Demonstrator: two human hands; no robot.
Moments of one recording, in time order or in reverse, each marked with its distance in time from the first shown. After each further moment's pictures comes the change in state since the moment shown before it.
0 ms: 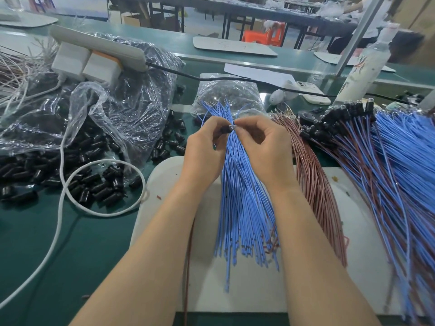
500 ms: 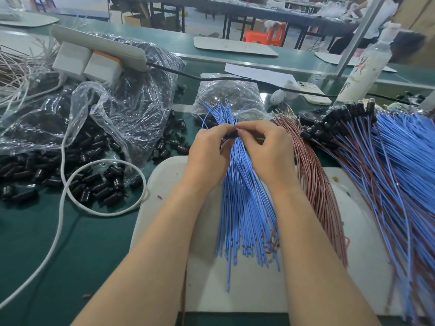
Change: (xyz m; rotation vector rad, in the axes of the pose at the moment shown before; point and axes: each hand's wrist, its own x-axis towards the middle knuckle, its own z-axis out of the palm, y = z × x) left_hand -0.001 0.001 0.000 0.248 -0.067 0.093; right_hand 0.002 0.004 -0.002 -0.115 -0.006 0.023
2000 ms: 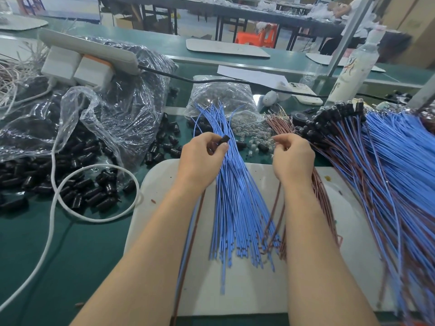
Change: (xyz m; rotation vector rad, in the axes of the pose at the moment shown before) left_hand 0.002 -0.012 0.004 -0.060 -0.008 -0.205; right_hand 0.005 0.039 -0.027 -0.311 0.203 0.382
